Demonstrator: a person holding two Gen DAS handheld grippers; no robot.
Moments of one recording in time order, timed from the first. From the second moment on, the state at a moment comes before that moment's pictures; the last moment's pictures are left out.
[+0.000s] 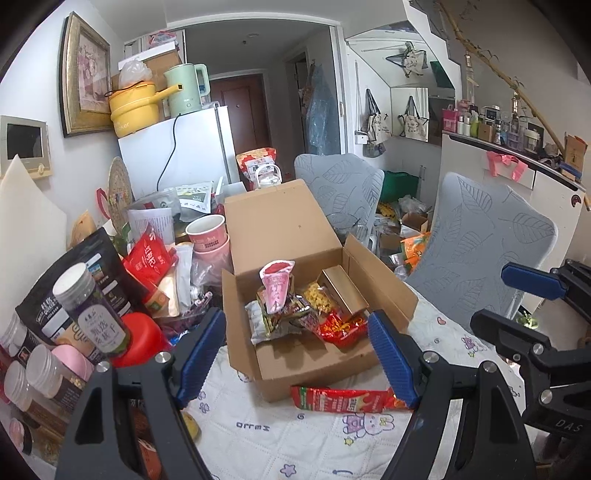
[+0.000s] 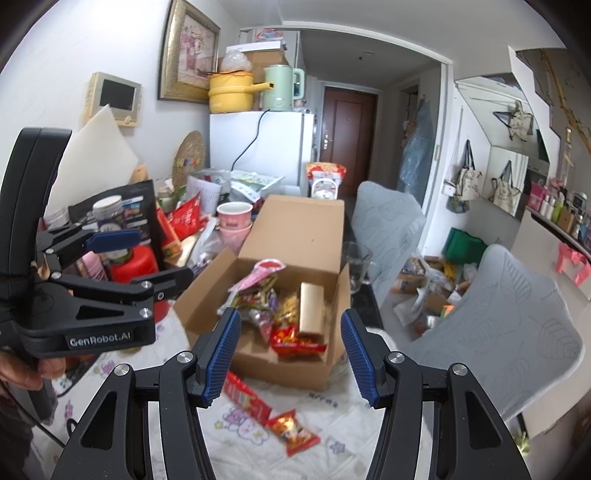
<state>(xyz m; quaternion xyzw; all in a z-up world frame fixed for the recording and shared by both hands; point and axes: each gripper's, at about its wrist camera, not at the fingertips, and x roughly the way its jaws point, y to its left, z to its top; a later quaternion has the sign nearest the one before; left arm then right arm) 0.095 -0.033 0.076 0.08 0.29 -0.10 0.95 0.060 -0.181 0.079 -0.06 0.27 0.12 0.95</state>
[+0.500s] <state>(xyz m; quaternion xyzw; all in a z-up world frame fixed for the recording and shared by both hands) 0.051 -0.025 0.041 0.08 0.31 -0.11 0.94 0.026 -0.187 0.026 -0.03 0.31 0.14 0.94</state>
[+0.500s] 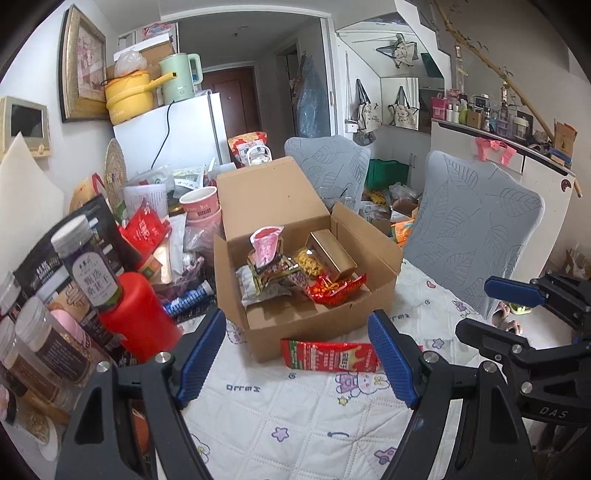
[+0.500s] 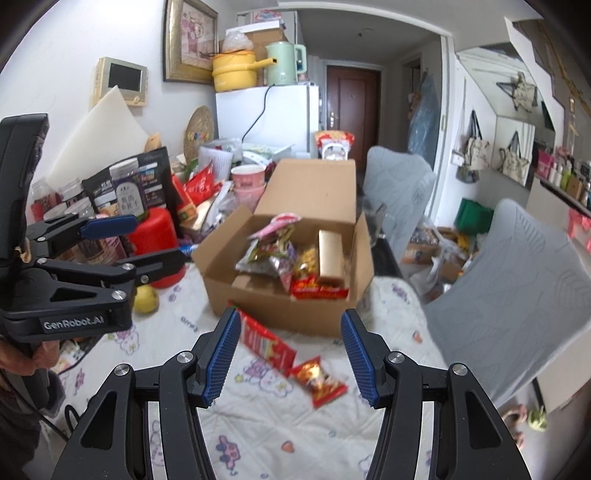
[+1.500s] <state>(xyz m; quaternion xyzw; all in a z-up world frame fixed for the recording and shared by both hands) 0.064 -0.006 -0.048 0.03 0.39 -0.13 0.91 0.093 -0.171 -0.067 -0.02 0.40 0.22 0.89</state>
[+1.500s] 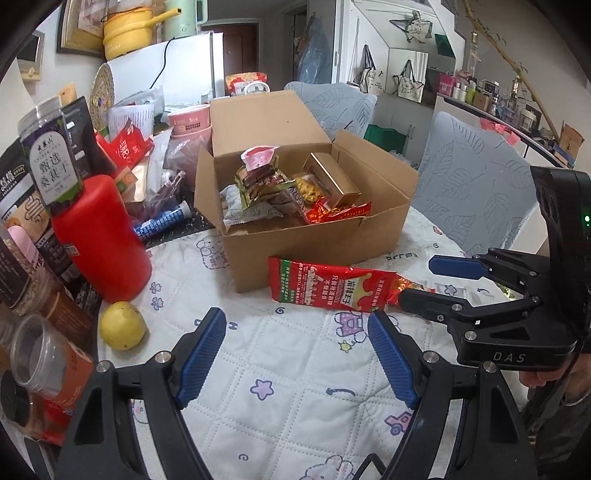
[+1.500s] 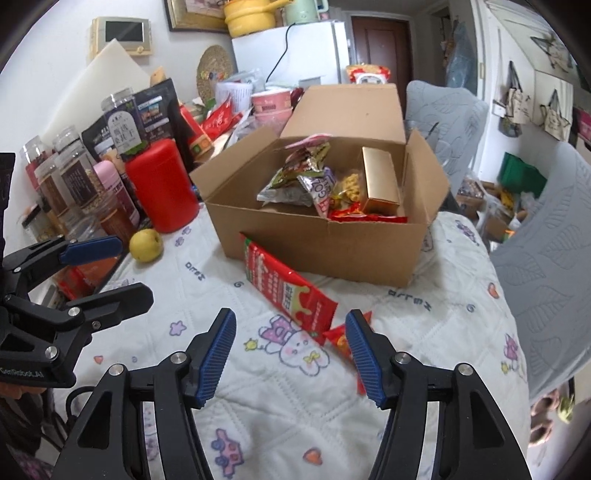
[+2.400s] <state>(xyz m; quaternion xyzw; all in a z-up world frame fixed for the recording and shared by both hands) 0.101 0.004 -0.071 0.01 0.41 -0.10 0.91 0.168 -0.128 -0.128 -0.07 0.48 0.33 0.81</state>
